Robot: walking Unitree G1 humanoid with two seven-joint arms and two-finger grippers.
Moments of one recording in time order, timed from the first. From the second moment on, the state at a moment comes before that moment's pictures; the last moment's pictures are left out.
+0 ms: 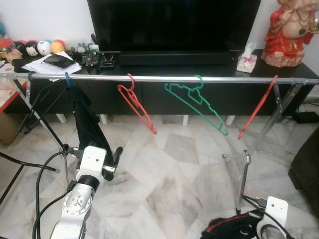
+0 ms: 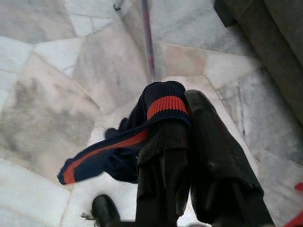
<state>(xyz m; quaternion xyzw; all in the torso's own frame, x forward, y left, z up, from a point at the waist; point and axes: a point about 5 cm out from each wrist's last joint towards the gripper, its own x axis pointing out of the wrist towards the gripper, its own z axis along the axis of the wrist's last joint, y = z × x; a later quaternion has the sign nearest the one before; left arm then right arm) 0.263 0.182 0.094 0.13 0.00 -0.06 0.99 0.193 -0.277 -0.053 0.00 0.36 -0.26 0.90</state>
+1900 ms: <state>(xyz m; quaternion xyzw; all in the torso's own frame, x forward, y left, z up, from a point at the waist) 0.270 0.183 0.101 0.11 0.00 -0.04 0.99 0.197 -0.273 -0.052 -0.01 0.36 -0.26 0.90</state>
